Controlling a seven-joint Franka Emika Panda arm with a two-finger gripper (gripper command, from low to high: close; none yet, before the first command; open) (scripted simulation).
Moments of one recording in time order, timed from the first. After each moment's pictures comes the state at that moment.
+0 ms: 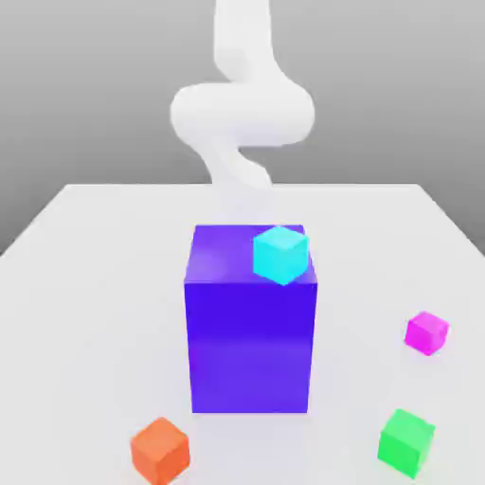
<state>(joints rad) 0.08 -0.73 0.00 -2.34 0.01 2.35 0.69</state>
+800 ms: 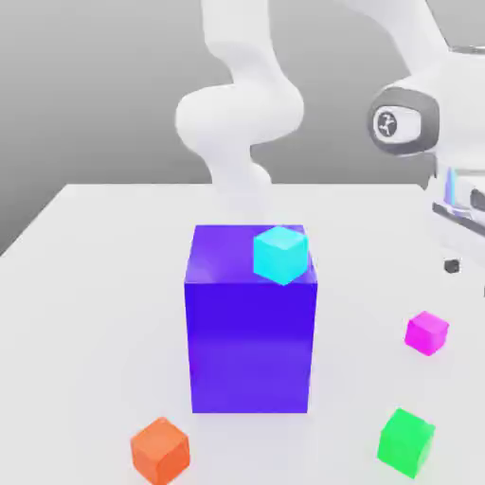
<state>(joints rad) 0.72 -0.03 0.13 -2.72 0.03 2.78 -0.37</state>
